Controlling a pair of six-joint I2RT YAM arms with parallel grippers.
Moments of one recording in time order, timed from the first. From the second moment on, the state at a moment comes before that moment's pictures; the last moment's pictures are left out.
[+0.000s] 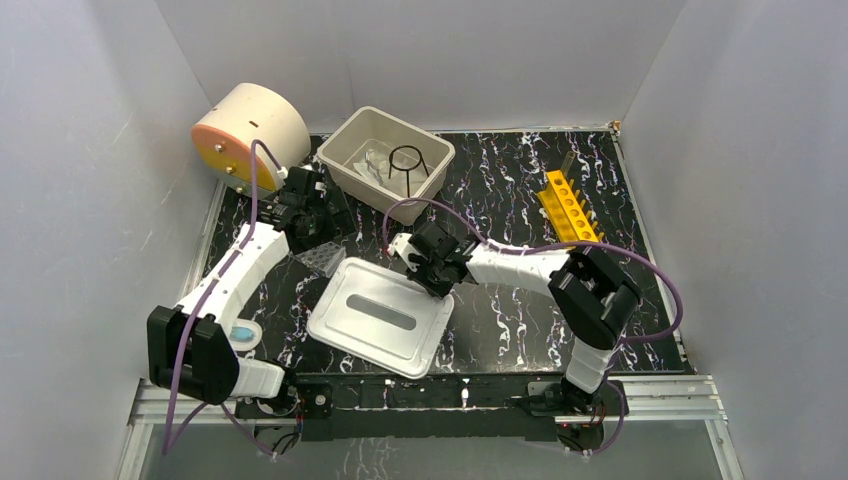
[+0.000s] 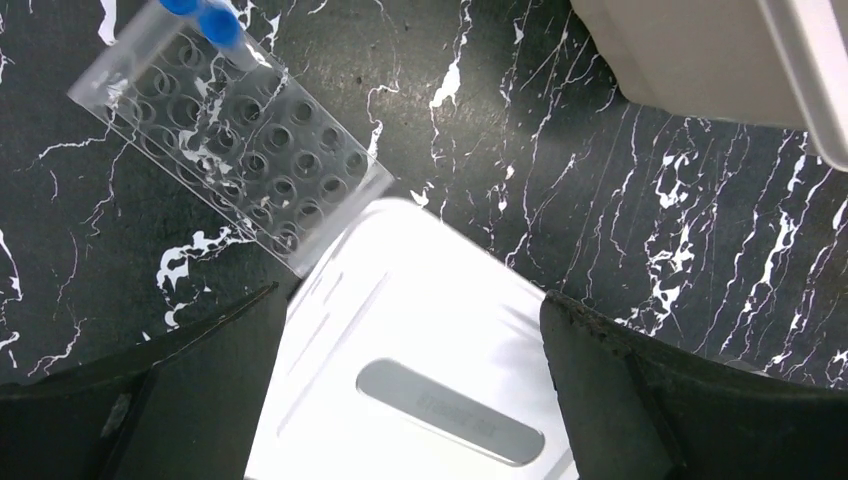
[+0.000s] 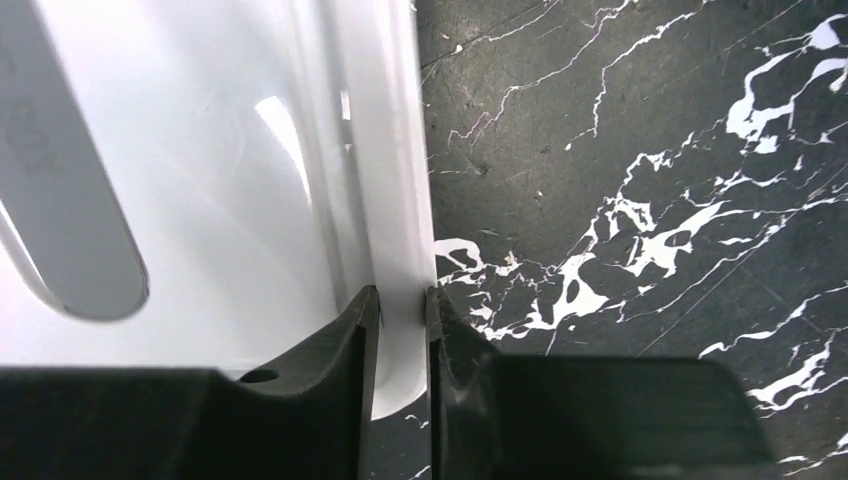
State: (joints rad) left arm -0.30 1.35 1.12 -0.73 -0.13 -0.58; right arm 0.93 1.76 1.11 -0.43 -0.04 -0.18
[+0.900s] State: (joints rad) left arm -0.30 1.44 1.17 -0.67 -0.08 -0.60; right arm 0.93 1.76 1.13 -0.54 0.03 -0.20
